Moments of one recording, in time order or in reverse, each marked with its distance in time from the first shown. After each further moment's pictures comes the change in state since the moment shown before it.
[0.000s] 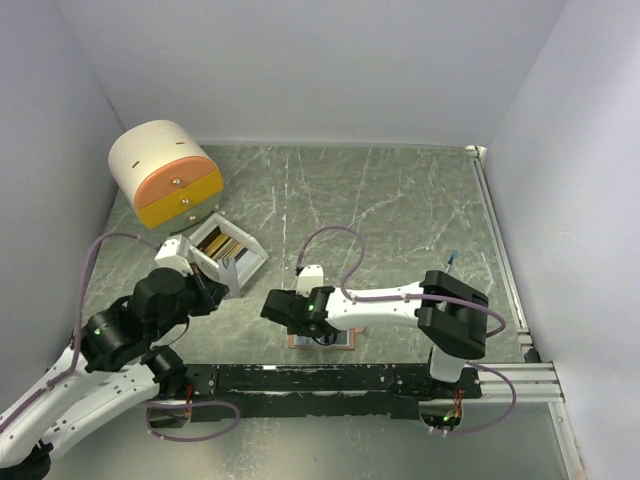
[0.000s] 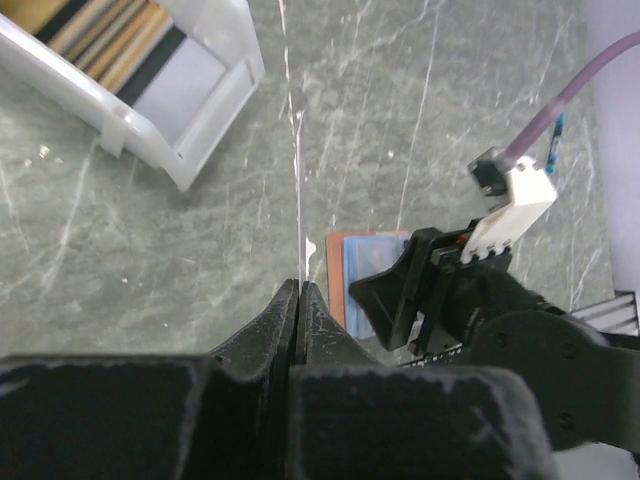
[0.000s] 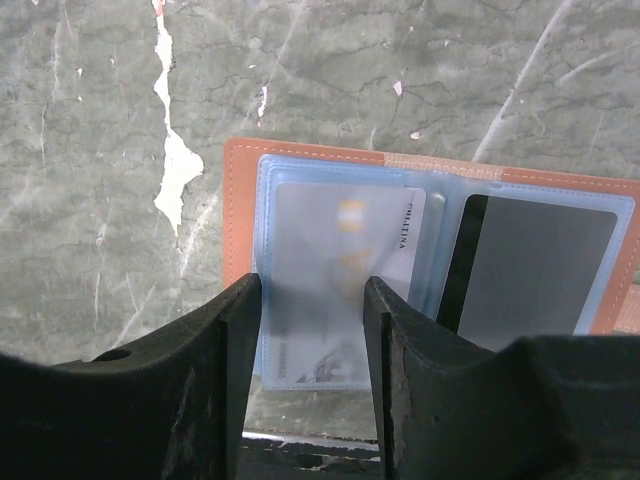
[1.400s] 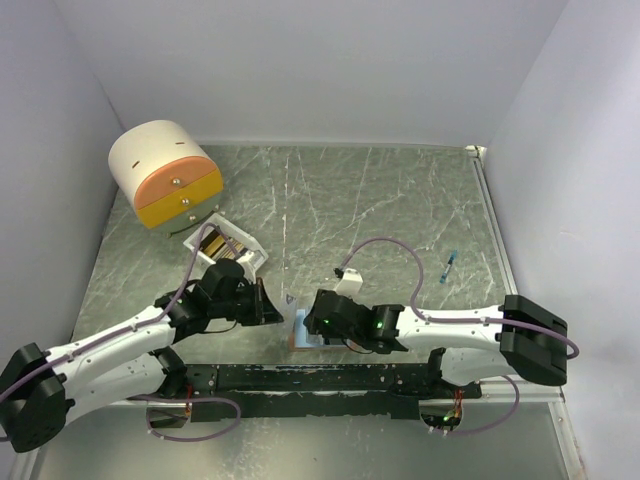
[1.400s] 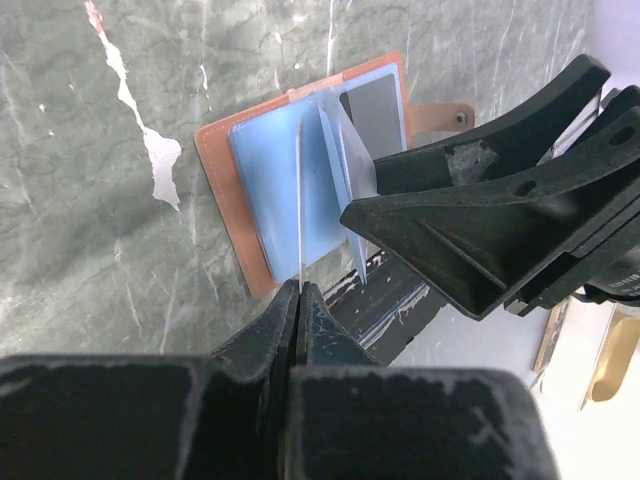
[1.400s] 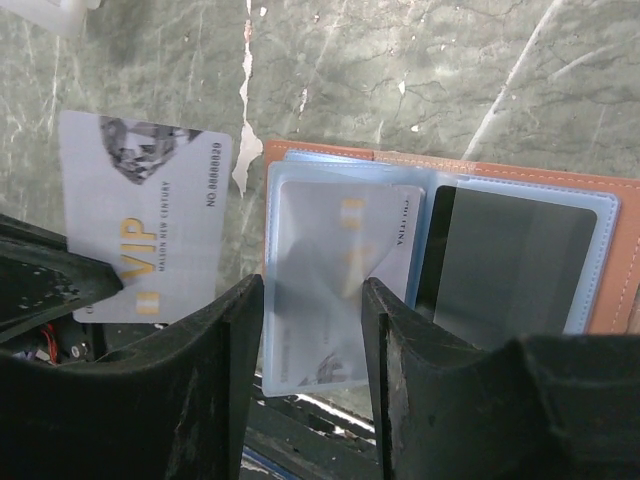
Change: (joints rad) left arm 0.000 0.475 -0.261 0.547 0.563 -0.036; right arm -0.055 -0.481 -0.517 0.520 -0.090 -0.023
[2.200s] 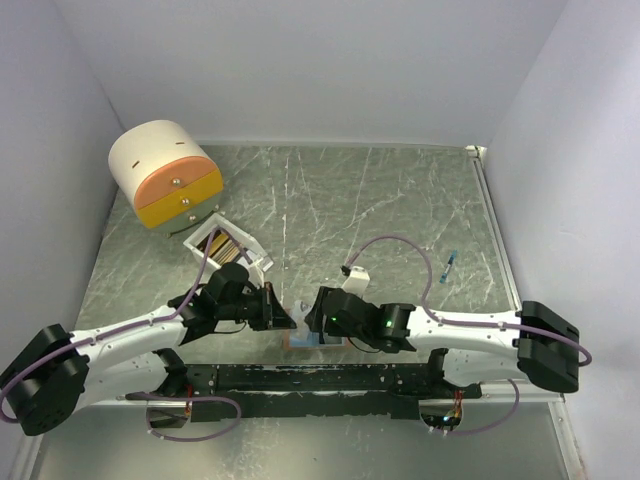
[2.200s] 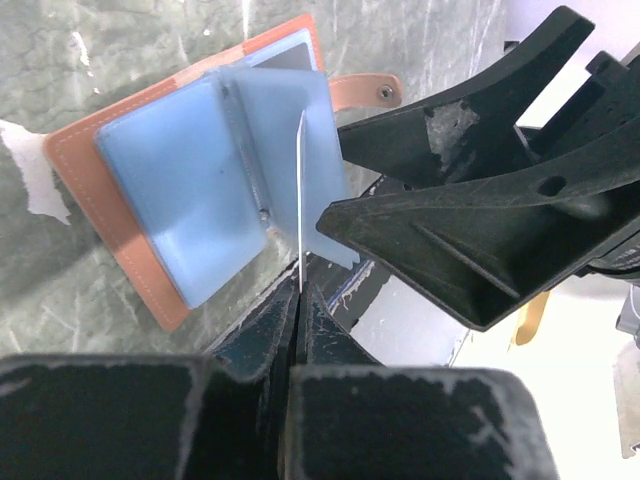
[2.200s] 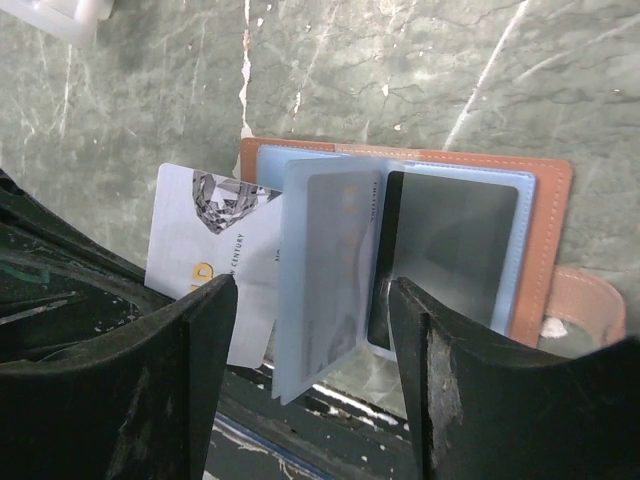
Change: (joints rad) left arm -0.011 0.127 -0.095 0.300 0.169 -0.113; right arm -0.018 -0.069 -0.010 -0.048 -0.013 -0.003
